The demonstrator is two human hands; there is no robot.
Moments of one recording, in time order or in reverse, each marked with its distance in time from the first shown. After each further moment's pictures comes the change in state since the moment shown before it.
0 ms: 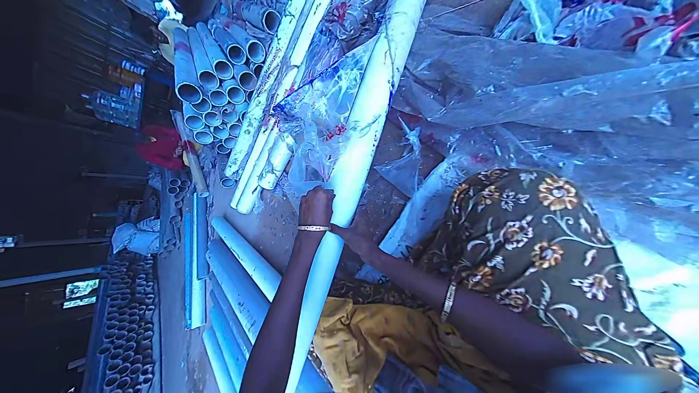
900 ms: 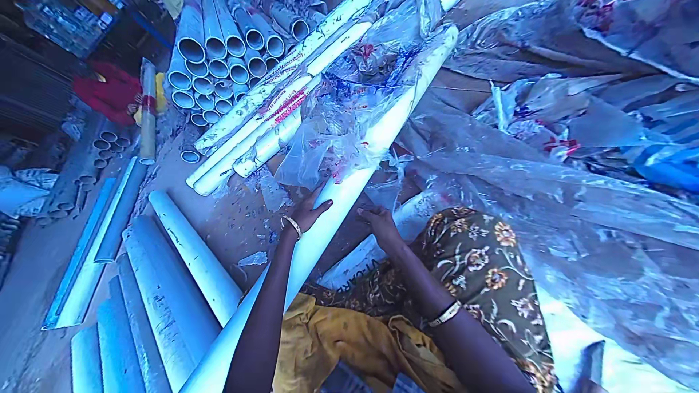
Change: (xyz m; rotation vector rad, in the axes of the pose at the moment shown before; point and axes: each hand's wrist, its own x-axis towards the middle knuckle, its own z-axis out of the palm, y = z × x) left_hand 0.013 -0.060 0.066 -0.831 -0.093 0.114; right_hand 0.006 -0.031 -0.073 0.003 0.124 -0.047
